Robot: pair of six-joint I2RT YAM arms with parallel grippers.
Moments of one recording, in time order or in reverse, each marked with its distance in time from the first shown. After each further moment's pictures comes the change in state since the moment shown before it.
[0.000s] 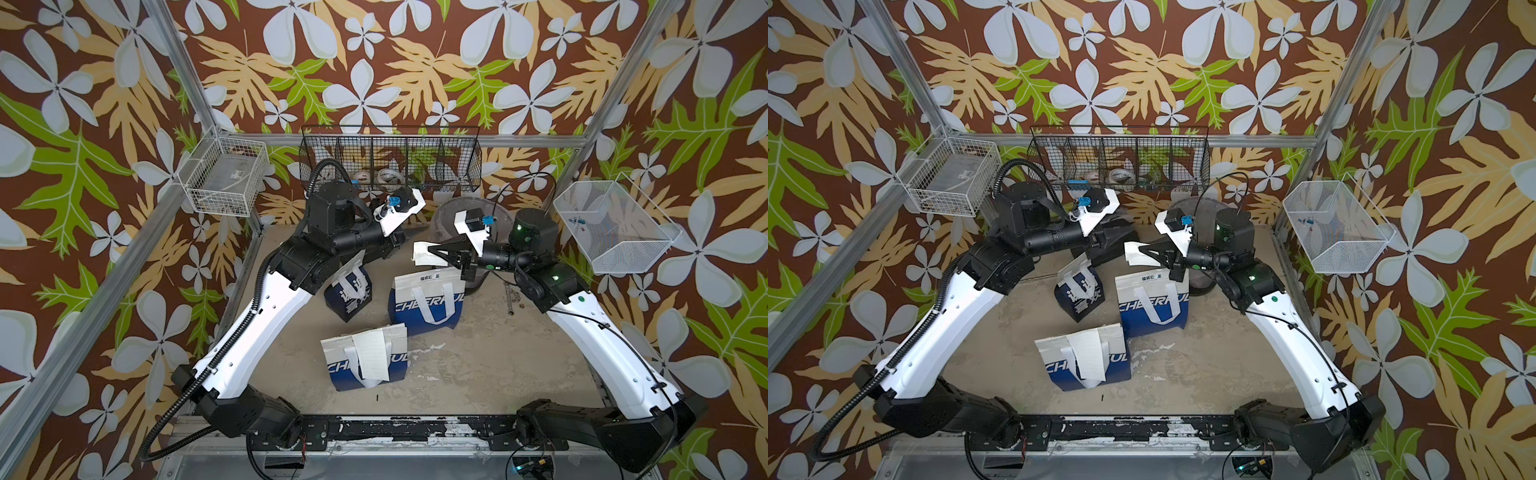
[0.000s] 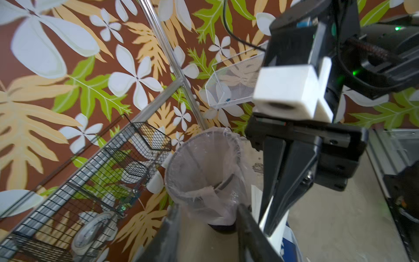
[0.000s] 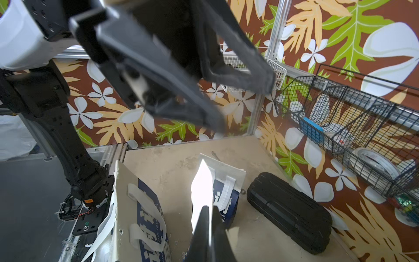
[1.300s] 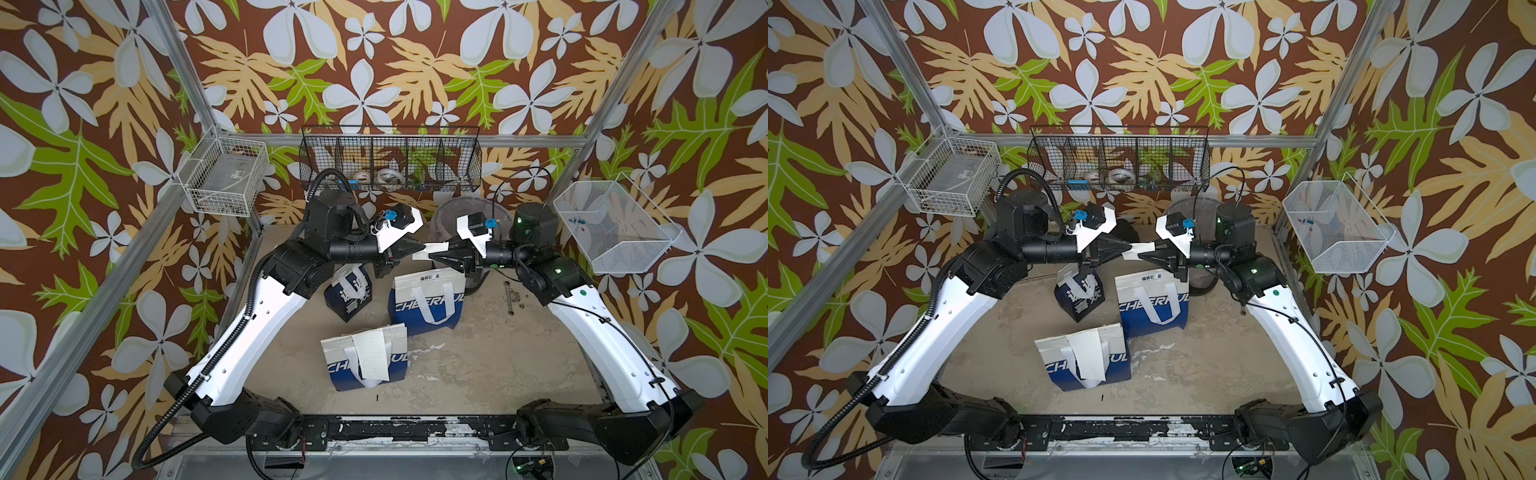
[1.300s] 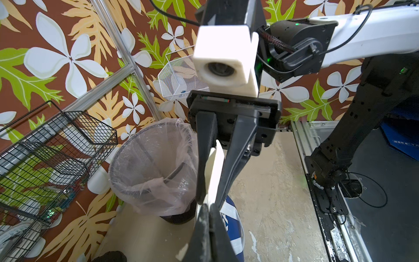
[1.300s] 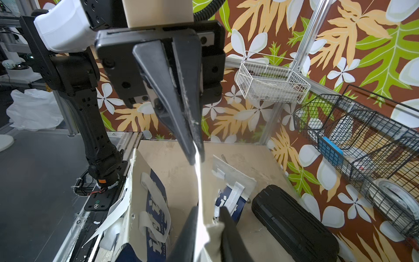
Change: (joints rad) left arm 0.010 -0.035 -0.031 -0.101 0.172 -0.013; right arm -0.018 0.042 0.069 -0.113 -0.127 -0.149
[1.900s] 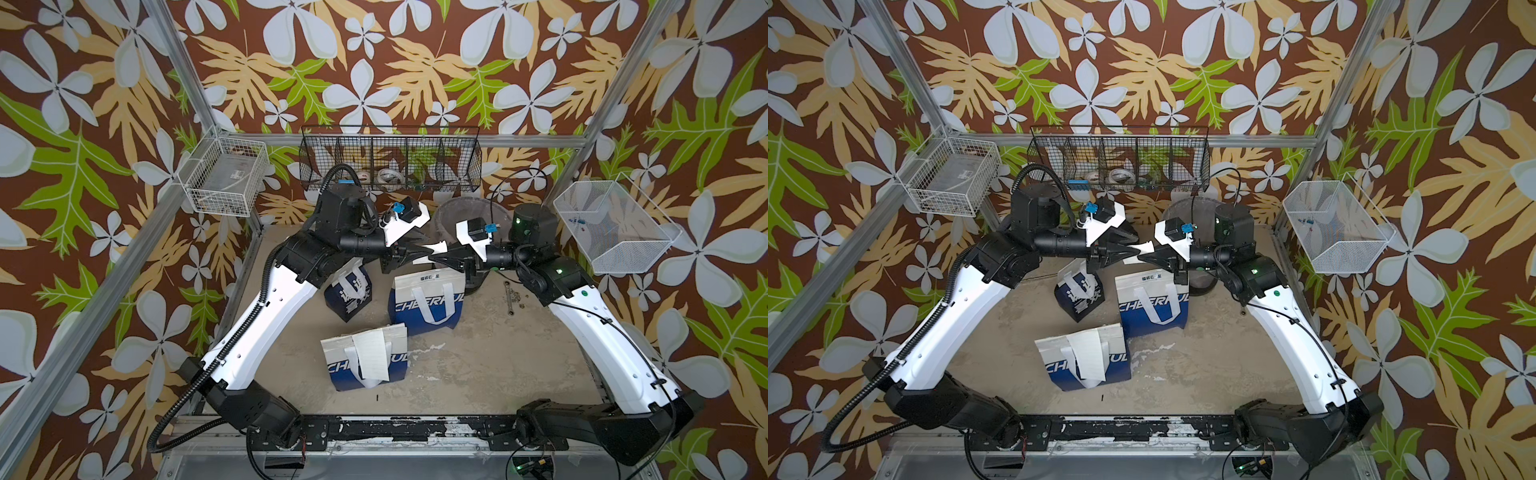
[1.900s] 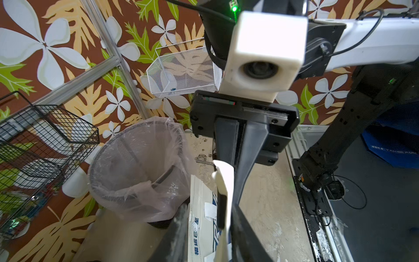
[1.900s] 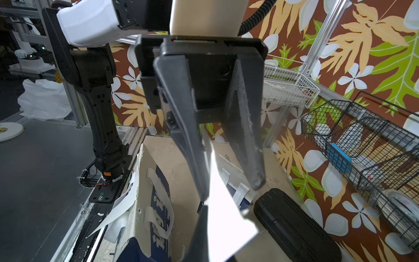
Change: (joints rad) left arm 0.000 0.087 0.078 -0.028 0.088 -0.038; right arm 0.011 0.002 0.014 -0.043 -0.024 -0.078
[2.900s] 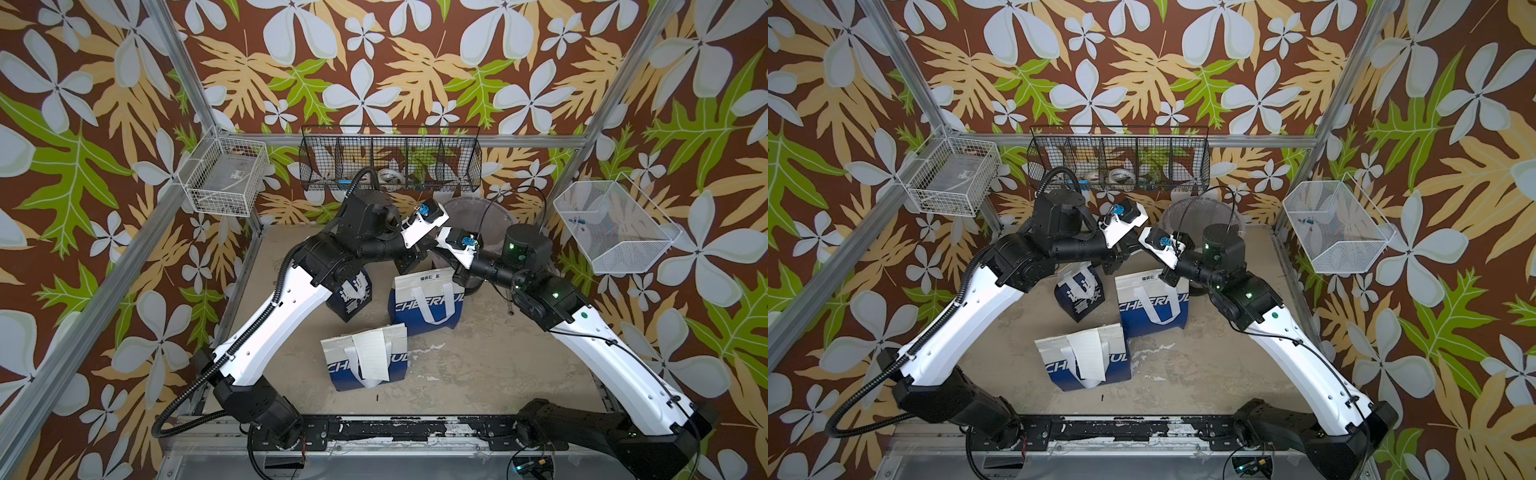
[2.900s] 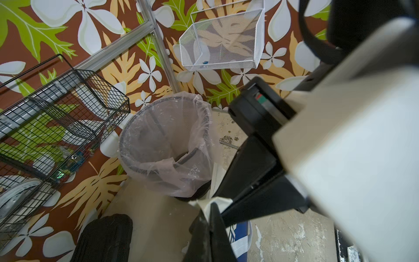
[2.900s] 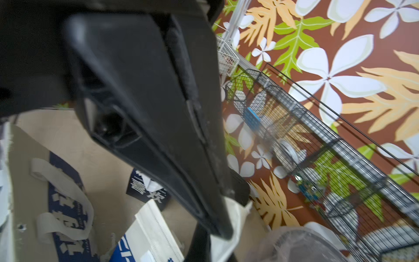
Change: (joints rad) left arm -0.140 0.083 0.081 -0.062 -0.455 -0.055; right arm 0.215 -0.140 -0.165 0.137 0.751 -0.072
